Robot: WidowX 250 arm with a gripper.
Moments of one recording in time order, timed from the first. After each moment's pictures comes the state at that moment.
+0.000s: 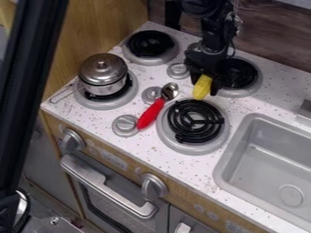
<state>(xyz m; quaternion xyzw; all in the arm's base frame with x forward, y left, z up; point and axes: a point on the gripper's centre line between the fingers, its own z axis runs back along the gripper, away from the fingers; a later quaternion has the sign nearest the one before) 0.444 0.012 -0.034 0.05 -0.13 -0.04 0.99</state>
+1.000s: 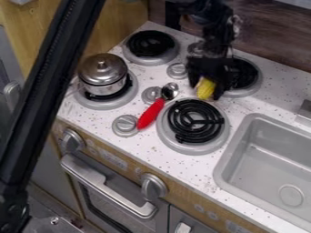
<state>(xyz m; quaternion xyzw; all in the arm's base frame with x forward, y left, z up) 0.459 0.023 -0.063 0.04 -0.10 -0.03 0.99</state>
